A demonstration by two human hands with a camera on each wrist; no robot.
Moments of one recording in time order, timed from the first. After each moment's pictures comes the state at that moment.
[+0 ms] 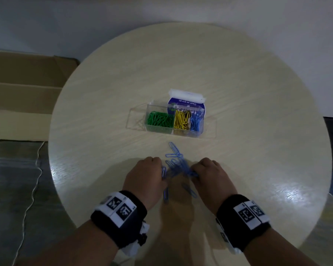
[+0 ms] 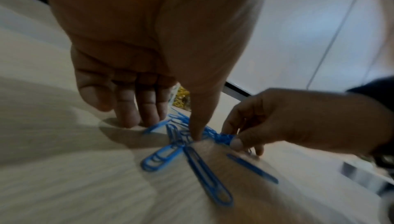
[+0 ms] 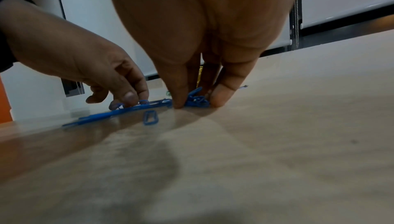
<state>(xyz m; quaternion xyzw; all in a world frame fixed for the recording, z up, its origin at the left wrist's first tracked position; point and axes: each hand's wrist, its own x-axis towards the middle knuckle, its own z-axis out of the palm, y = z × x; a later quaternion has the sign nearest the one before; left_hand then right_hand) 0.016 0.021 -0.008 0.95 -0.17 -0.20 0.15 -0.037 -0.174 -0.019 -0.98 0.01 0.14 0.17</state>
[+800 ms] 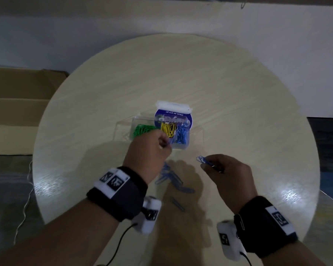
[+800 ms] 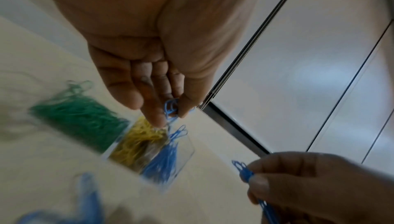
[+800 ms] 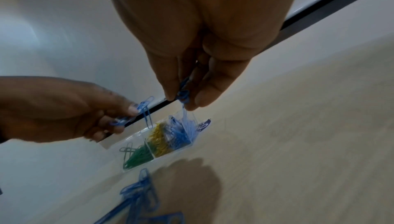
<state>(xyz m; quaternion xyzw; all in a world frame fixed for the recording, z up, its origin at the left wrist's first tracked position) 0.084 -0.041 0.041 0.91 -0.12 -0.11 0.38 -0.024 -0.230 0.019 -0.89 0.19 -0.05 0.40</state>
